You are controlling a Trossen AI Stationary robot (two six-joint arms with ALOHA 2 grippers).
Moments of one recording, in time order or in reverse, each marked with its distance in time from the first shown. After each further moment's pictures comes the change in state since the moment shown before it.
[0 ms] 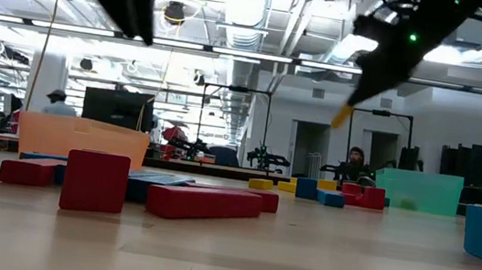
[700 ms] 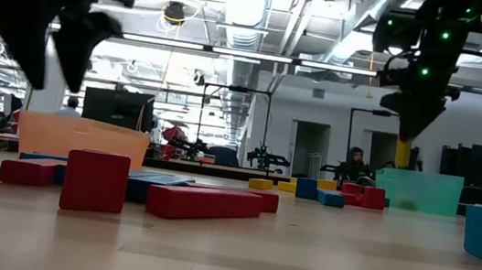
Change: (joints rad) left arm -0.058 0.000 -0.213 -0.009 0.157 -0.098; right arm -0.425 -0.036 0.000 -0.344 -0.188 0.104
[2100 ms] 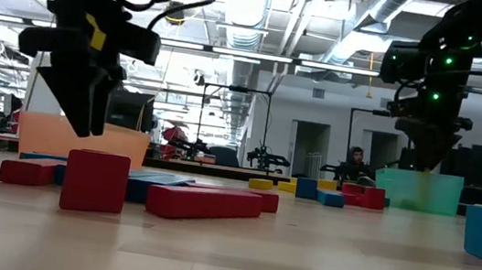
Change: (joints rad) left arm 0.239 0.000 -0.151 0.249 0.041 -0.021; right arm -0.206 -0.003 -0.124 0.055 -0.251 -0.122
